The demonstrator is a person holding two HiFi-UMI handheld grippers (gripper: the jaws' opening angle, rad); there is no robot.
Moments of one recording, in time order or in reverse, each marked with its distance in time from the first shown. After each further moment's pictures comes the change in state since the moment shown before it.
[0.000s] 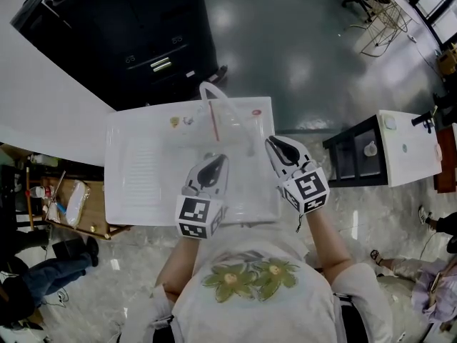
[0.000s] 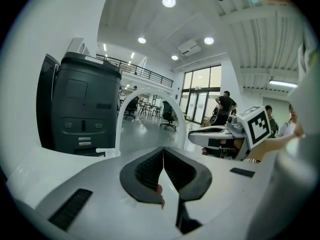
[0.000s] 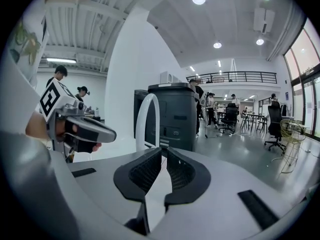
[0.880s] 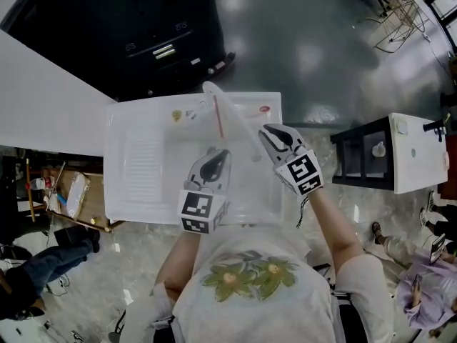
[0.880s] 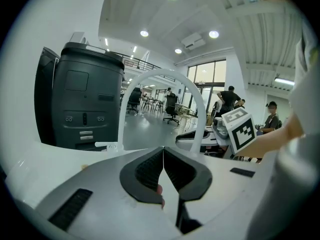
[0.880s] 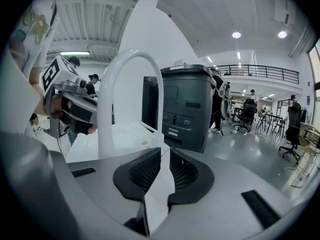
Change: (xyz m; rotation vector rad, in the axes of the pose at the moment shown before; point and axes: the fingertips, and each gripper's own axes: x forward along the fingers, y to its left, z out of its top) left arm 0.035 0.023 -0.020 -0.019 0.075 0.031; right arm 0.073 -0.009 -0.050 -0.097 0.110 0.168
